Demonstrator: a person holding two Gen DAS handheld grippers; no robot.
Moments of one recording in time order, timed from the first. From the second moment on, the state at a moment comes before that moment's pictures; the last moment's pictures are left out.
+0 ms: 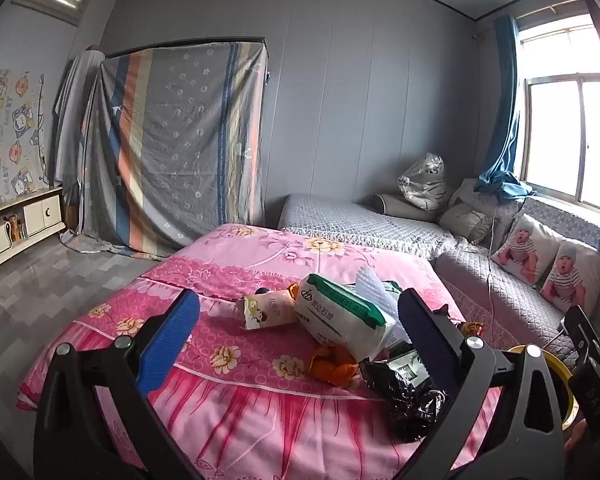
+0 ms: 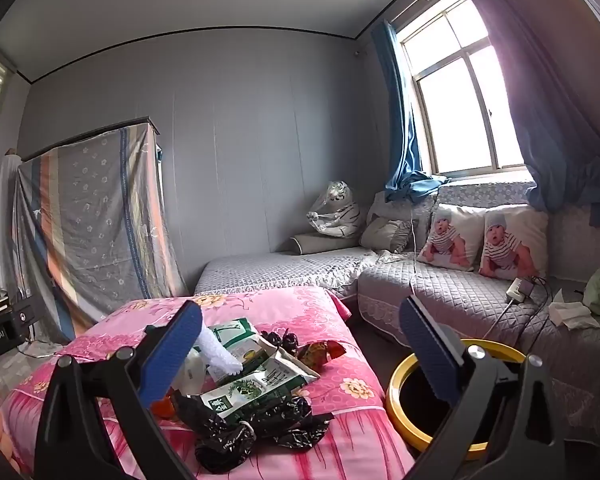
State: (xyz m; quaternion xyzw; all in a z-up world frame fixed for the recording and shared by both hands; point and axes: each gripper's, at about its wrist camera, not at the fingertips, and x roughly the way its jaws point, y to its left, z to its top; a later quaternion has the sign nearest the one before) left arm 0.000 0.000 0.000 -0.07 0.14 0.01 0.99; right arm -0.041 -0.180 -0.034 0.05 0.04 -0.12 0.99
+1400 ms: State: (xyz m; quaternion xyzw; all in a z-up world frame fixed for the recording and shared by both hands) left arm 0.005 0.000 -0.008 -0.06 0.14 0.02 0.99; right arm -0.046 -0.186 -0.033 0.06 0.04 -0.13 0.99
